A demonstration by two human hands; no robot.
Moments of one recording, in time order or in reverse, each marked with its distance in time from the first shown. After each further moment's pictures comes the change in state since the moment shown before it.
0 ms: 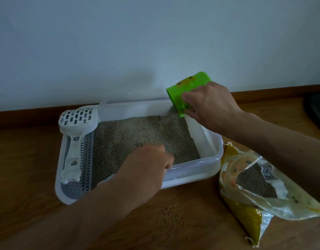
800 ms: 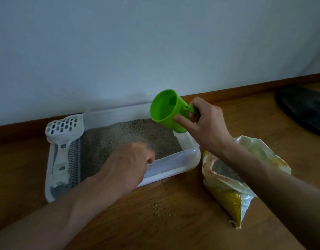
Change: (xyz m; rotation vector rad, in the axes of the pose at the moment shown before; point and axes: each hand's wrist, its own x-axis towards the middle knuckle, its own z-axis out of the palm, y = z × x) left_hand 0.000 0.013 -0.008 0.143 -0.028 -0.010; right_hand -0.078 -0.028 -0.025 0.707 0.256 0.572
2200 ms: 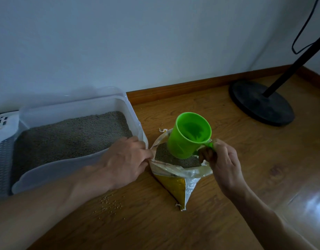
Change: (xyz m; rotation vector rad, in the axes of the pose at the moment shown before) left_hand 0.049 0.099 0.058 0.074 0.110 0.413; right_hand -0.147 0.096 -0.115 0.595 0.208 0.413
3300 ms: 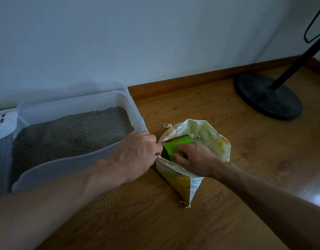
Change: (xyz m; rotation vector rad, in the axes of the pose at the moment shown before) left_hand 0.022 0.009 0.003 0.006 -0.067 -0.030; right_hand 0.043 0.049 0.034 -1.033 -0.658 -0.199
